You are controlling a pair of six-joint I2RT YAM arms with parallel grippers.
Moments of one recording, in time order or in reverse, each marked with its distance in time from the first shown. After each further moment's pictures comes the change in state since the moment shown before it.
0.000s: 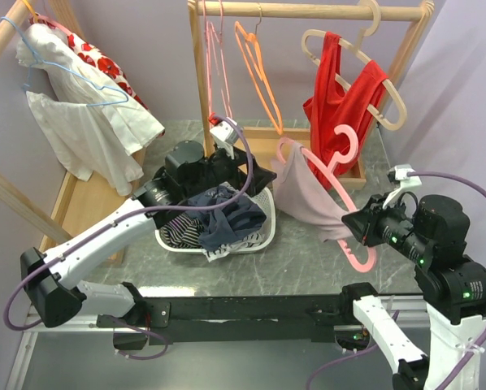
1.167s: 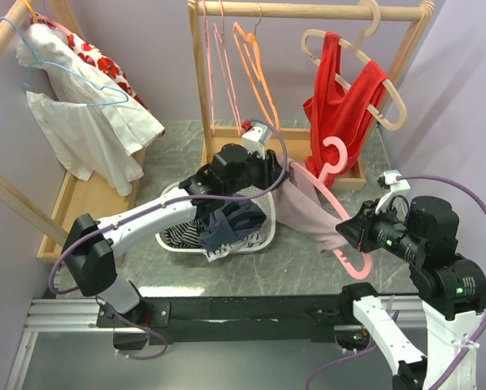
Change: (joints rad) left arm -0.062 0.294 0.065 0.090 -0.135 -0.155; right arm 0.000 -0.016 -0.061 -0.035 -0.078 -0.007
